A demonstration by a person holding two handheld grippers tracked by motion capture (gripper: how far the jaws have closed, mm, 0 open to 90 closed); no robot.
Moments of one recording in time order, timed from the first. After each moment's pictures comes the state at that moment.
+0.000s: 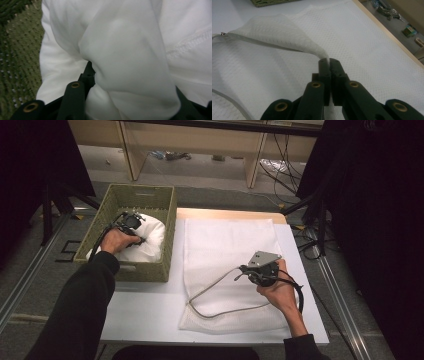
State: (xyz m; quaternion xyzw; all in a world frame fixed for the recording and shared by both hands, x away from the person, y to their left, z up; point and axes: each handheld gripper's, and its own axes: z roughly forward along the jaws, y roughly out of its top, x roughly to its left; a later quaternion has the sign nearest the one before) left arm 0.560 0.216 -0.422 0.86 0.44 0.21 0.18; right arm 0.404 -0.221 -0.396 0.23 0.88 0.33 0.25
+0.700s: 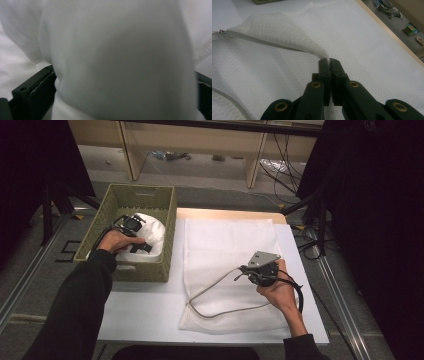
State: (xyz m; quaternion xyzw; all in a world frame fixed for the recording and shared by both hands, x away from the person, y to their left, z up) left arm 0.562 0.214 -0.436 0.84 0.48 0.16 0.19; right arm 0.405 -0.222 -0.398 0.23 0.89 0.32 0.25
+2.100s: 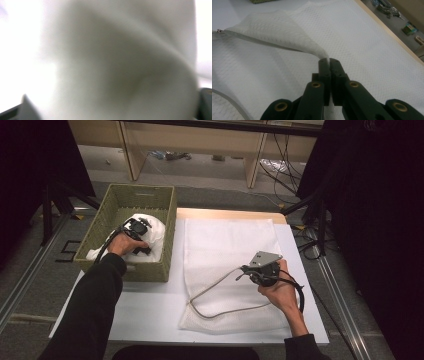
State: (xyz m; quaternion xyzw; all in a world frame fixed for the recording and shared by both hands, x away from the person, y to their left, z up) left arm 0.568 0.200 -0.452 0.87 0.44 0.17 0.13; right arm 0.406 -0.226 -0.399 0.23 0.88 0.32 0.25
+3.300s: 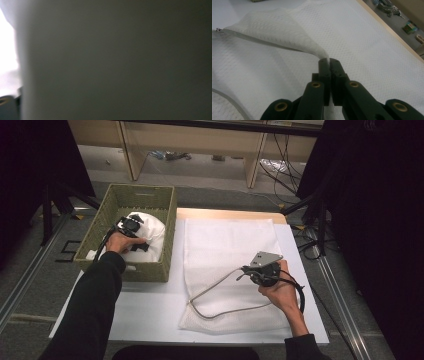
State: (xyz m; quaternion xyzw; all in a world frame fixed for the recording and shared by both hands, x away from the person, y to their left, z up) left arm 0.575 0.220 -0.453 0.83 0.52 0.14 0.16; right arm 0.407 -0.228 -0.401 0.24 0.88 0.32 0.24
